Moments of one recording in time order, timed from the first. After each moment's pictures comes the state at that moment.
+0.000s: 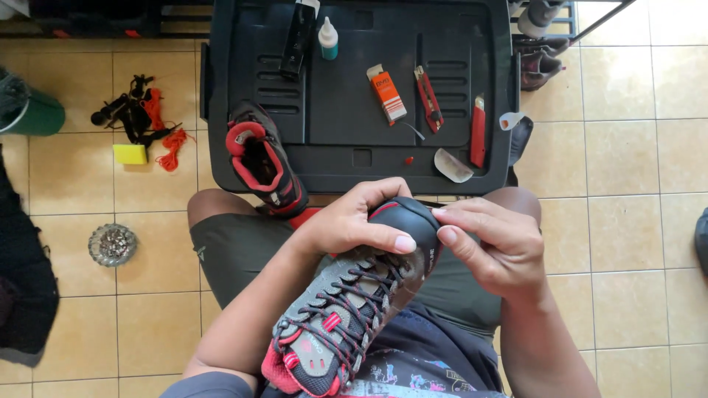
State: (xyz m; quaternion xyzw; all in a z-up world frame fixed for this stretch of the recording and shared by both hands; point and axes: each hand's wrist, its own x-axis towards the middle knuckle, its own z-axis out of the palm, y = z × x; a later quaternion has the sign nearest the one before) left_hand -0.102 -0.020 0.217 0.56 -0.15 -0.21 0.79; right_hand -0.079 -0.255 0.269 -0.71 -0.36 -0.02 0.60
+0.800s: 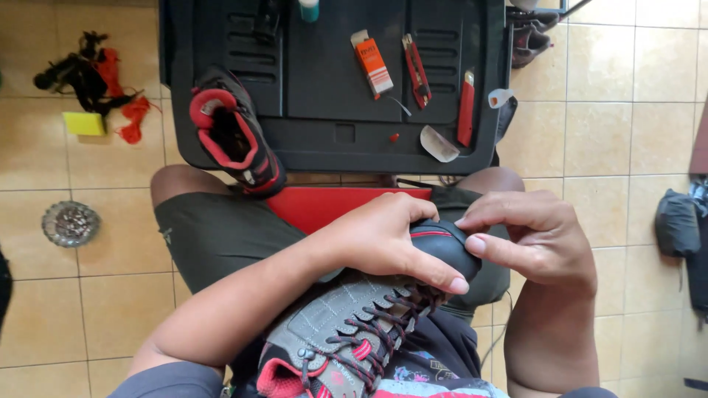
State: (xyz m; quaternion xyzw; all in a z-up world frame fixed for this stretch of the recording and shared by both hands) left_hand -0.099 -0.064 0.315 0.75 -0.04 -0.41 0.52; right_hand -0.065 -0.301 0.294 -0.76 -0.32 0.21 0.53
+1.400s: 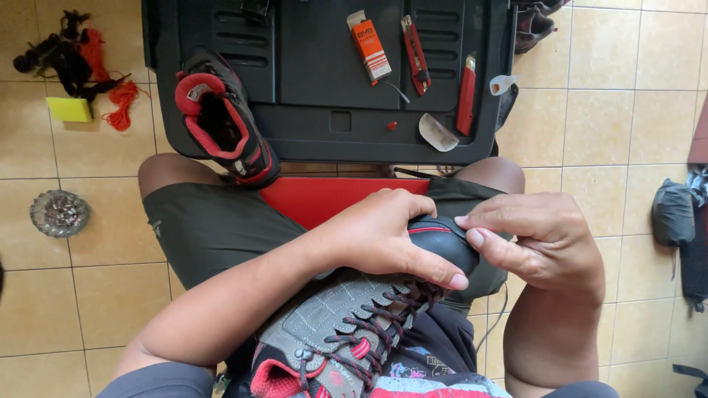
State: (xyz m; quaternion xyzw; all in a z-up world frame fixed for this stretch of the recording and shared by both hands) left_hand -0.100 -0.068 0.307 0.75 -0.03 -0.42 0.50; right_hand -0.071 -0.304 0.297 -0.80 -0.38 0.15 0.45
